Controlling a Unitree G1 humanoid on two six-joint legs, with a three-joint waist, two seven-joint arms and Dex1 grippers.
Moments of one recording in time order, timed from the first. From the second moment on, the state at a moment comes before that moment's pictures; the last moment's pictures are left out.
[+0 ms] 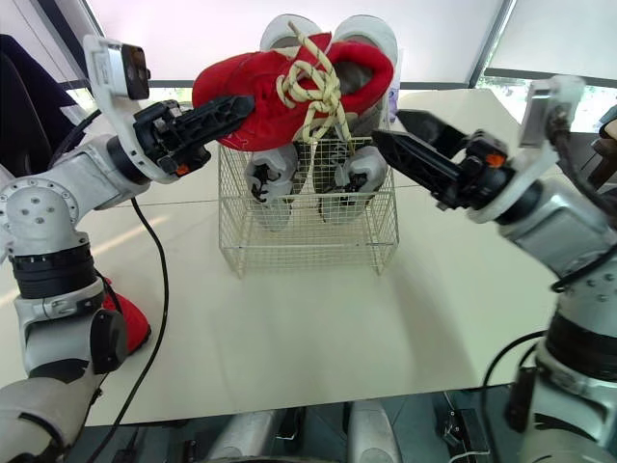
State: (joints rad) left arm -0.90 0.46 0.30 -0.04 -1.24 1.06 -0.67; right arm -0.57 -0.58 -0.43 -0.37 1.35 0.92 0.45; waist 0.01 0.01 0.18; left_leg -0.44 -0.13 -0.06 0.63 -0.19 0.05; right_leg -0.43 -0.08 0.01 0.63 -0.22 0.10
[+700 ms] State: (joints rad) left arm -0.88 0.41 0.30 -0.08 -1.28 1.01 -0.59; right arm -0.75 -0.37 -0.27 -0.32 1.47 0.75 0.25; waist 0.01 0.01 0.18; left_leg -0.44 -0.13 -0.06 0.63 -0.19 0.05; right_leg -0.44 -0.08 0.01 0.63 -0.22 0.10
